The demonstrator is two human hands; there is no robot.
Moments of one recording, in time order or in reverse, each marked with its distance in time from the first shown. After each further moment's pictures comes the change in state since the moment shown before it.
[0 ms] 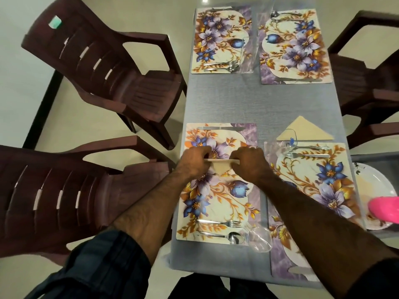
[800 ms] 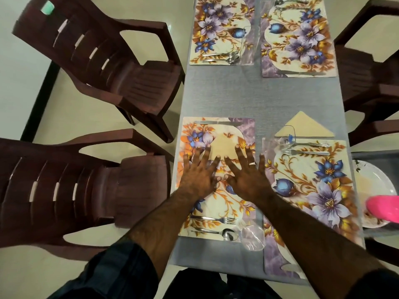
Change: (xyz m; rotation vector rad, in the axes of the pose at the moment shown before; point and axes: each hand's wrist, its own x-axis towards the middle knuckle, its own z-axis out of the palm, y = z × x) left_hand -0.034 -0.001 0.077 0.592 -0.144 0.041; right_hand -0.042 0.028 0.080 -0.240 0.056 -0.046
